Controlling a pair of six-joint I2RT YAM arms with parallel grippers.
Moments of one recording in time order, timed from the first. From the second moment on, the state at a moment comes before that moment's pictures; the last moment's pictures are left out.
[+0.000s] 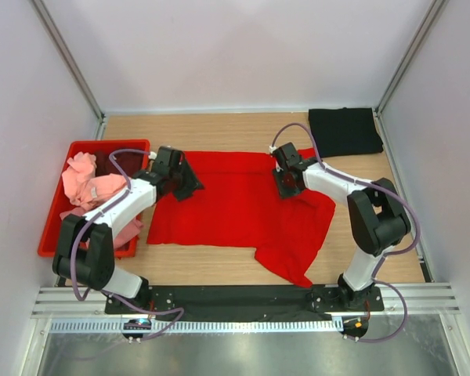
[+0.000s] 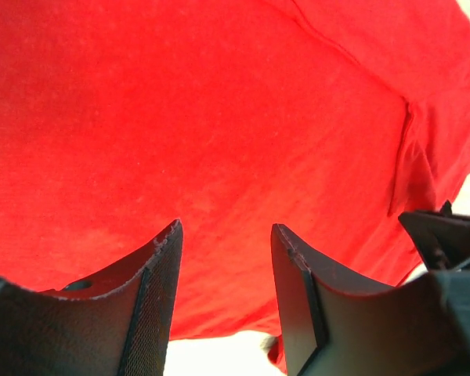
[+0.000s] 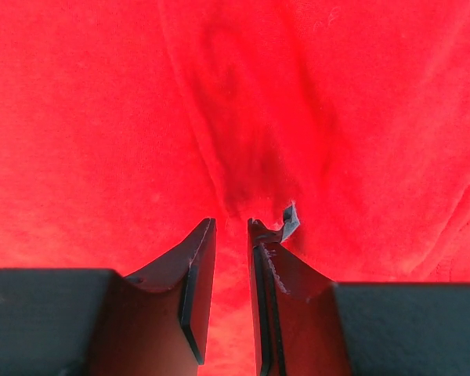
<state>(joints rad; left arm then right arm) -0.34 1.47 0.97 -0.40 0.06 -0.86 0.47 1.75 1.14 -0.51 0.12 0.15</state>
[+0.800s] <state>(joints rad) -0.34 1.47 0.94 -0.40 0.08 -0.84 0.47 1.82 1.17 -0.54 0.10 0.13</state>
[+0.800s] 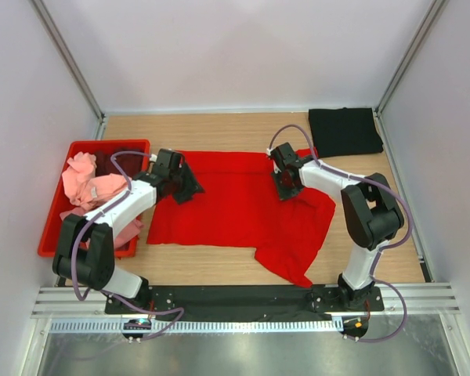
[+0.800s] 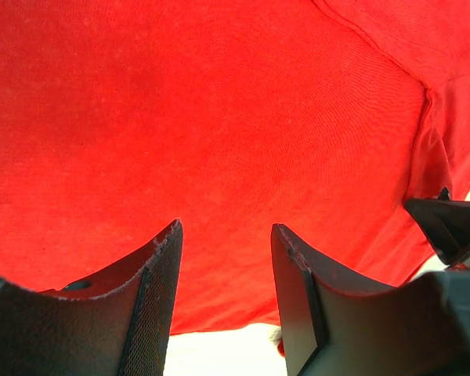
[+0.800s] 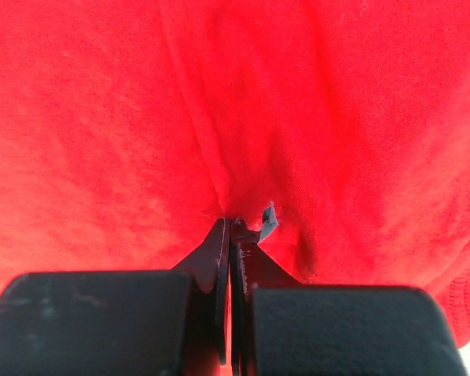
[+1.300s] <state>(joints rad) -0.34 1.47 0.93 -0.40 0.08 -0.84 0.49 1.81 1.22 -0.62 -0.05 0.32</state>
